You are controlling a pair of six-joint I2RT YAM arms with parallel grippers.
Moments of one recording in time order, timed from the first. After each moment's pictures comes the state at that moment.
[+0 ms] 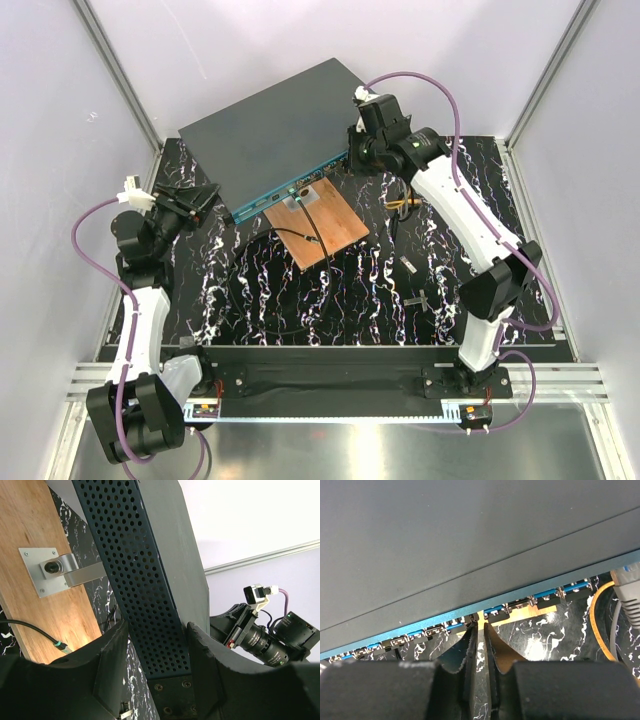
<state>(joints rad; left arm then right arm) 0.24 0.94 0.63 0.33 0.64 -1.24 0.58 1.85 2.07 -0.89 0.03 0.41</state>
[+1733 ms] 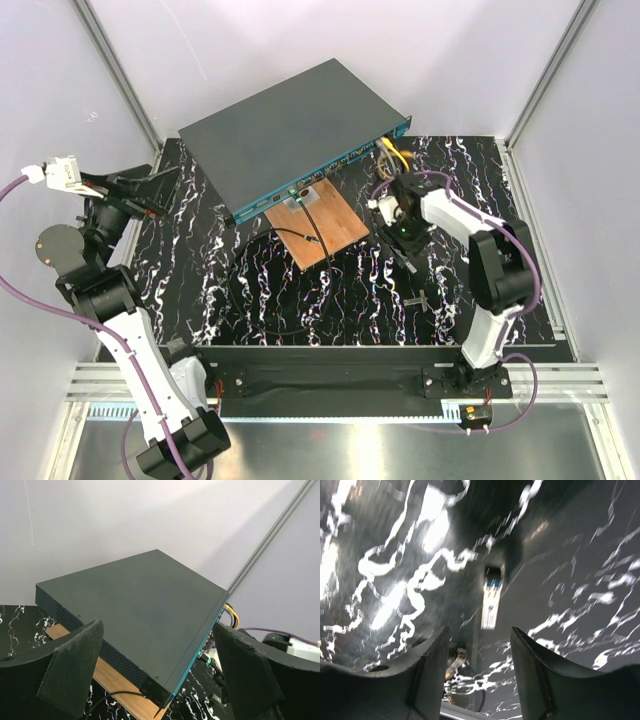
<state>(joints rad) 0.57 0.75 1.01 0.16 0.90 -0.76 0.35 1.83 1.31 -0.90 -0.06 -0.35</state>
